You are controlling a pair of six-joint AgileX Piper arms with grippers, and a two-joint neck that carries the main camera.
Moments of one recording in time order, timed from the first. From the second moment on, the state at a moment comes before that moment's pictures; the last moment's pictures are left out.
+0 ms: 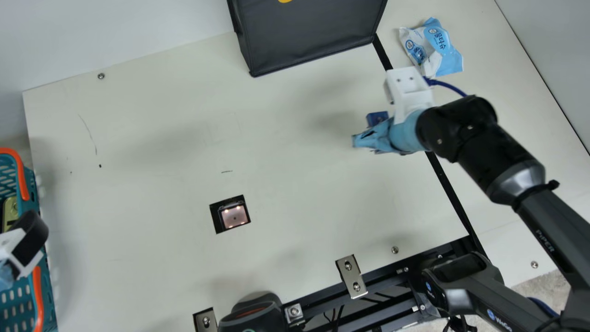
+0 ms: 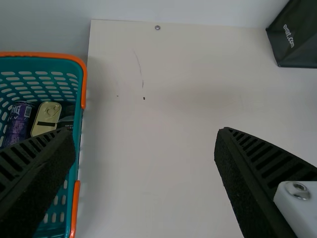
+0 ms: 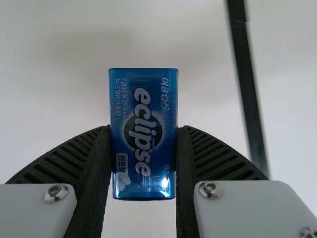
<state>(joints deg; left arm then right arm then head) 8.3 50.5 -61.0 -17.7 62.8 13.5 -4.3 71.8 -46.2 -0.4 46.0 7.3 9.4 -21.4</state>
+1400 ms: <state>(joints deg) 8.3 50.5 -61.0 -17.7 62.8 13.5 -42.1 107.8 -83.1 2.8 46.5 -34.4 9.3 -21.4</state>
